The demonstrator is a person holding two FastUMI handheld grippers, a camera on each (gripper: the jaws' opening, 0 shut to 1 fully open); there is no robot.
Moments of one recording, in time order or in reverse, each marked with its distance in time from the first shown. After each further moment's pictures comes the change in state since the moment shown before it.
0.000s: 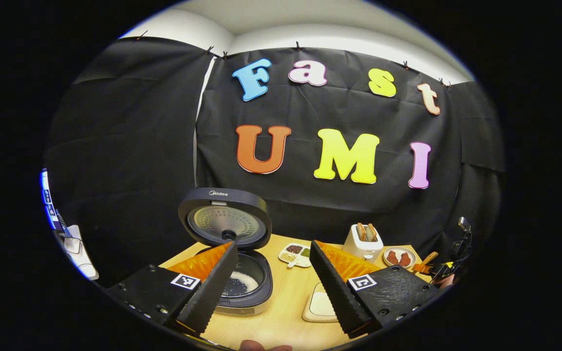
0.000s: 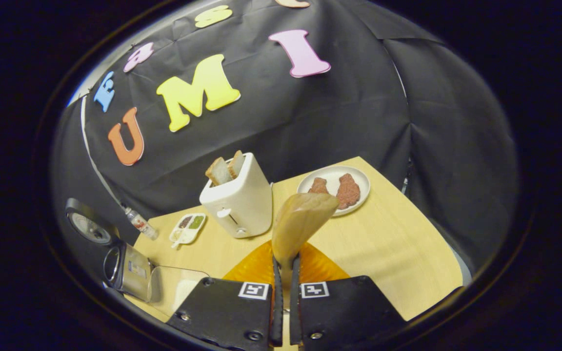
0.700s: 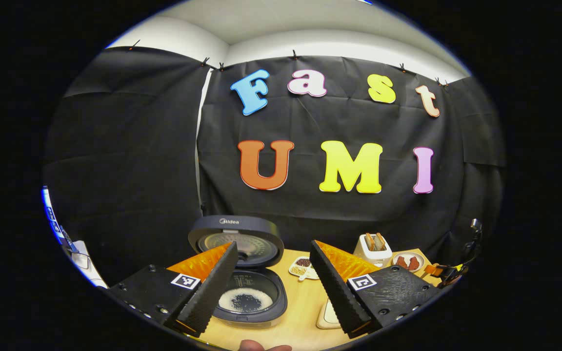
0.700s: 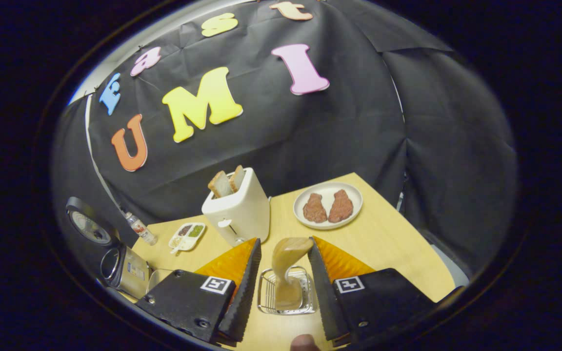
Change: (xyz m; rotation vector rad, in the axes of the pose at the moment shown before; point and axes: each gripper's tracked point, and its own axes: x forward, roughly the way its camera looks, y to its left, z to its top) left arm 0.019 0.029 0.056 0.060 -0.110 0.009; right arm -0.049 0.006 0.039 -0.050 -0.148 -0.020
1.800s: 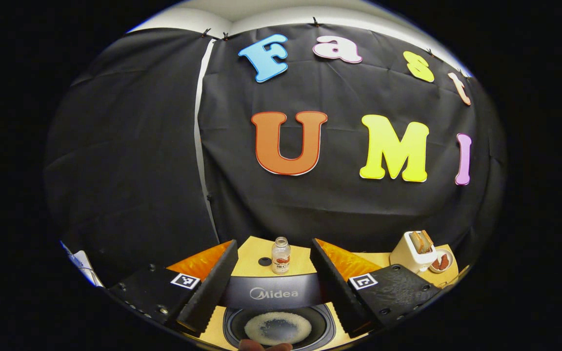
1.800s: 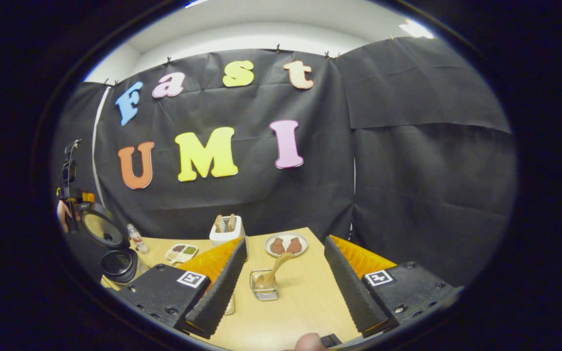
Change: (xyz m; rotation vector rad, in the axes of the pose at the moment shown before) left arm 0.178 0.087 -0.031 -0.008 0.210 0.051; right arm -0.248 0.026 0.059 -0.120 -0.239 -0.206
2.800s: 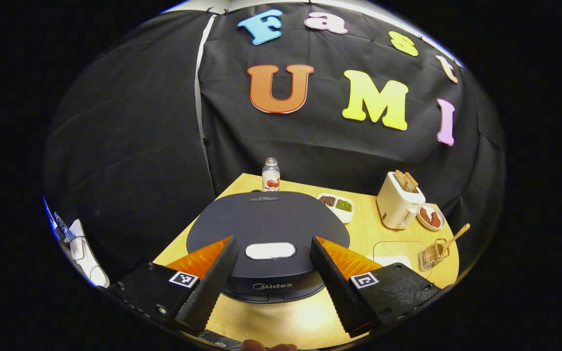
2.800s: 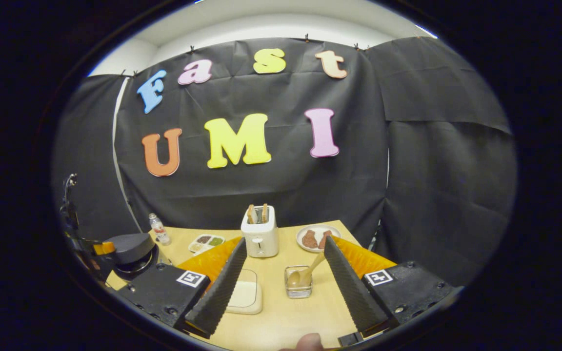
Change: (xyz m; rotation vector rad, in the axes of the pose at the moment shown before) left arm -0.104 -0.019 -0.177 0.005 0.220 -0.066; right arm 0.032 0.091 -0.012 -0.049 0.068 0.167
